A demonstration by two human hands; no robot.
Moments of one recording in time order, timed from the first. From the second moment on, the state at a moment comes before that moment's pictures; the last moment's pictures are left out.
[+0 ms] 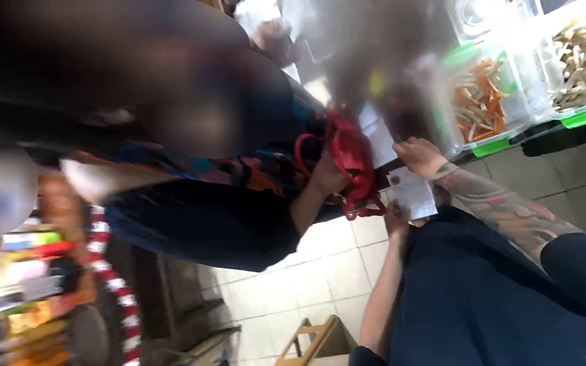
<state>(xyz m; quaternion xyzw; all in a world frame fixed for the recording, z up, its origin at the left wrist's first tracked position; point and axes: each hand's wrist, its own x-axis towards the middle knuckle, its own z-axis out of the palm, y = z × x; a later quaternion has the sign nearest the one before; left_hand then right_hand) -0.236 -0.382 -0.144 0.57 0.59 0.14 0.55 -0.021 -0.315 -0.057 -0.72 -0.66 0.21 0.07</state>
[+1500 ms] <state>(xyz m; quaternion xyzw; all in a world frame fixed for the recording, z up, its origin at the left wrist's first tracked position) -0.191 -0.338 -0.195 0.91 0.38 0.09 0.13 -0.009 -0.328 -0.150 -0.75 -0.61 0.26 0.08</state>
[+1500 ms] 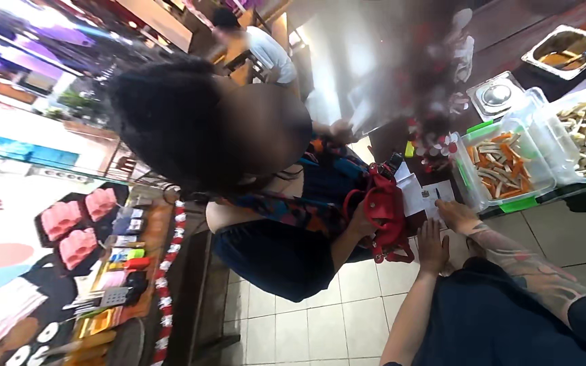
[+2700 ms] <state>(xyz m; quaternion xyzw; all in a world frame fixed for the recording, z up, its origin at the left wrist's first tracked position) -0.200 -0.335 -0.188 0.92 0.35 -0.01 0.17 0.012 -0.351 -0.178 -0.72 -0.59 0.24 0.30</state>
